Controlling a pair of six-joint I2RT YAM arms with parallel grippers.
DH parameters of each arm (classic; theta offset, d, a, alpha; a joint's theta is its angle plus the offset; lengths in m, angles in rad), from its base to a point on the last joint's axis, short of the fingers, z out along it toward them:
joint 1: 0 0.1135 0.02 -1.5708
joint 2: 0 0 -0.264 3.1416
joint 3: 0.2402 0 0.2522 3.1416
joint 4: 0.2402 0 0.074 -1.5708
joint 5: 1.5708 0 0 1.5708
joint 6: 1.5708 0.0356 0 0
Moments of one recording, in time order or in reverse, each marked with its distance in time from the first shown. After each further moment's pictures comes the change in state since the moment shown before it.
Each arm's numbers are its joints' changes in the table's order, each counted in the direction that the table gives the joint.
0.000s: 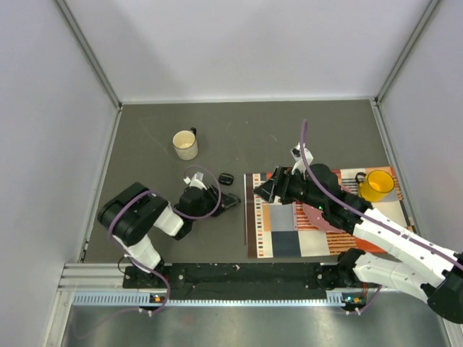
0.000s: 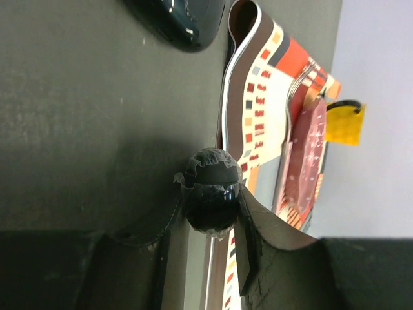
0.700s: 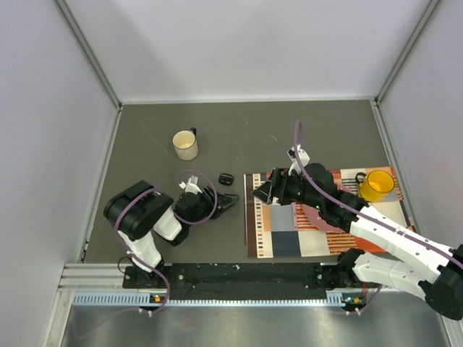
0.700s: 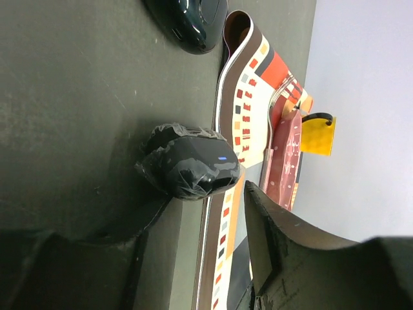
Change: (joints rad) left arm 0.011 0.108 -0.071 -0.261 -0.013 -0.107; right arm 0.000 0.029 0.000 0.003 -0.008 -0.018
